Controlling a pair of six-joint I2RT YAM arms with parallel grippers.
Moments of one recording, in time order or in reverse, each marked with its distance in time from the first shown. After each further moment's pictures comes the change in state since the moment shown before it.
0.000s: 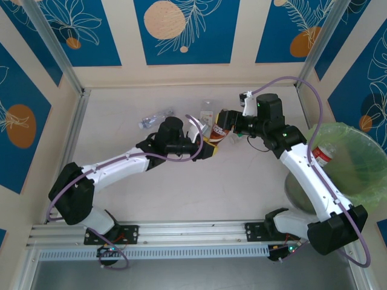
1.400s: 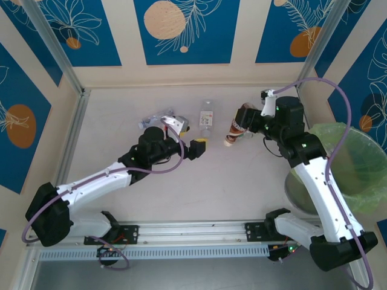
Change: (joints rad) left arm -0.005 -0.251 -0.204 0.148 -0.431 -0.020; right arm -0.087 -0.151 0.060 -0.130 0.230 -0.119
